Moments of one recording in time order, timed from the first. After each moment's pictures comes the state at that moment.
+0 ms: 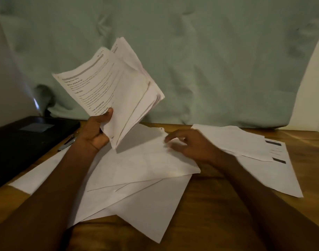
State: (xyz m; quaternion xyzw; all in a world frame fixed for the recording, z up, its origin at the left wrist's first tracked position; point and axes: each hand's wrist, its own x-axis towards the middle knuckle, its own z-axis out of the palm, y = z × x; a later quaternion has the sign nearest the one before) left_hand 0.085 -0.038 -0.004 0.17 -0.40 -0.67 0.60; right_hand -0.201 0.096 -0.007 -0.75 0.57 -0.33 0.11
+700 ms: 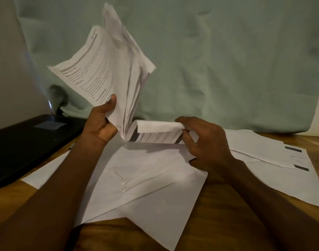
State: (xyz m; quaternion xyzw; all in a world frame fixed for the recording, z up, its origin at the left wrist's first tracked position) left_hand 0.099 -0.048 0.011 0.06 -0.39 -0.69 0.61; right_hand -0.176 0.097 -0.010 -0.72 0.47 -0.43 -0.25
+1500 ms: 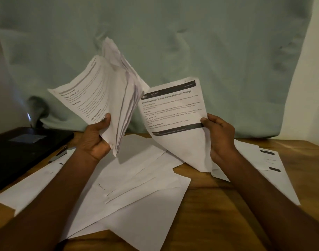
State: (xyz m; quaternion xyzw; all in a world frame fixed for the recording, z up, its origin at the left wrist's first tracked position) left_hand 0.070 -0.031 -0.001 0.03 -0.36 -0.73 0.59; right_hand -0.230 0.095 0.022 -0.34 0.49 -0.78 0.20
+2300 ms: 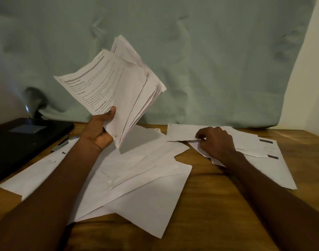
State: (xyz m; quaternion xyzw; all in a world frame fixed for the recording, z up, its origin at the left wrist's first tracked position) left_hand 0.069 -0.028 -0.003 0.12 -0.41 -0.70 0.57; right_hand -0.266 0.088 -0.026 -0.58 0.78 -0.20 -0.15
